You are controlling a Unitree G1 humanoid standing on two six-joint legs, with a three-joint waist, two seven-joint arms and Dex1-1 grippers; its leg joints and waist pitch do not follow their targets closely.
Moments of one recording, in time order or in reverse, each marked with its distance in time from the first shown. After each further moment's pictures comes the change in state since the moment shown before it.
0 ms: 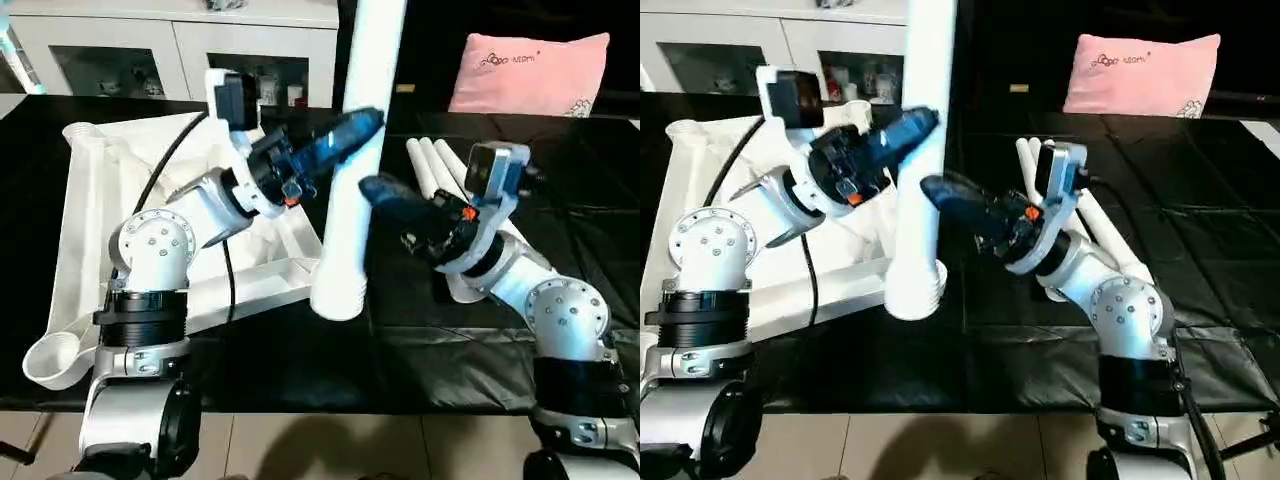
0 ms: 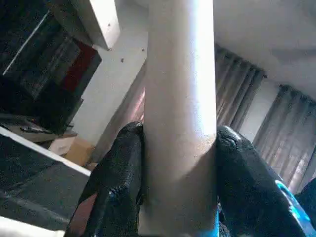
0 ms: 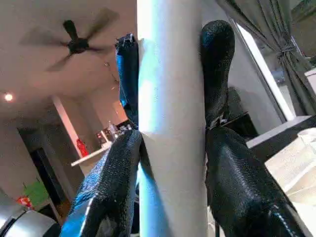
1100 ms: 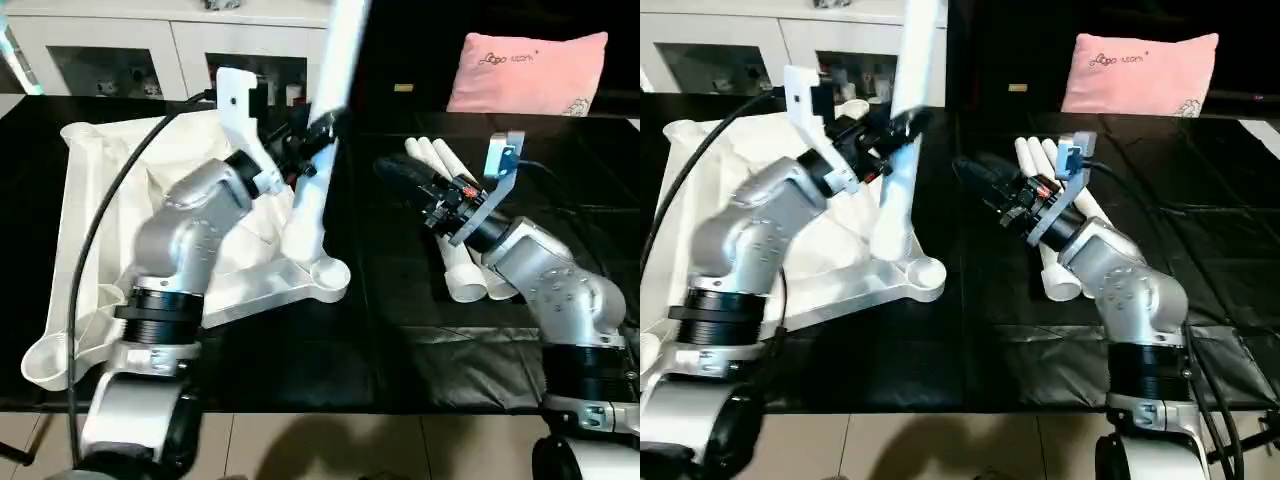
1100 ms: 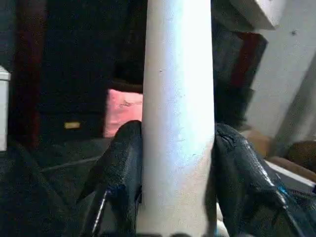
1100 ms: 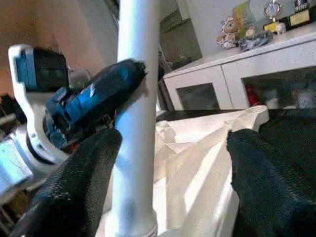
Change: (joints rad) left arm -0.005 -0.031 -0.099 0.067 0.504 -0.468 0.430; right arm -0.040 -0.041 0.006 0.086 -0.295 -0.237 -0.265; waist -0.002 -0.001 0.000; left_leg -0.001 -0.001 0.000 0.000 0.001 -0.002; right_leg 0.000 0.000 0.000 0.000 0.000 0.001
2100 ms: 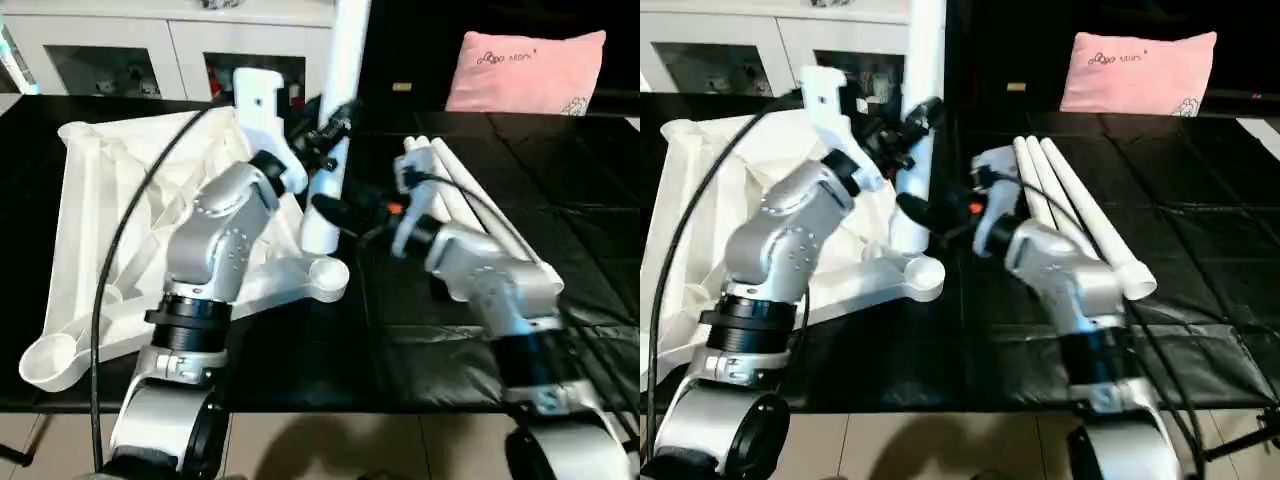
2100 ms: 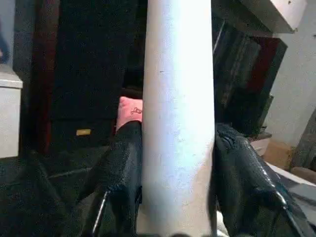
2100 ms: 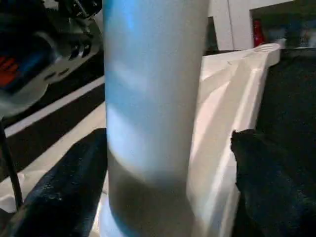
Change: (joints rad) left arm 0.008 -0.081 -0.054 -0.029 0.073 -0.055 0.107; right arm -0.122 0.112 0.186 0.182 -0.175 0.016 -0.109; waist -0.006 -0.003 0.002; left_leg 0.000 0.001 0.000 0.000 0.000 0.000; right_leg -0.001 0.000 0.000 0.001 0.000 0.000
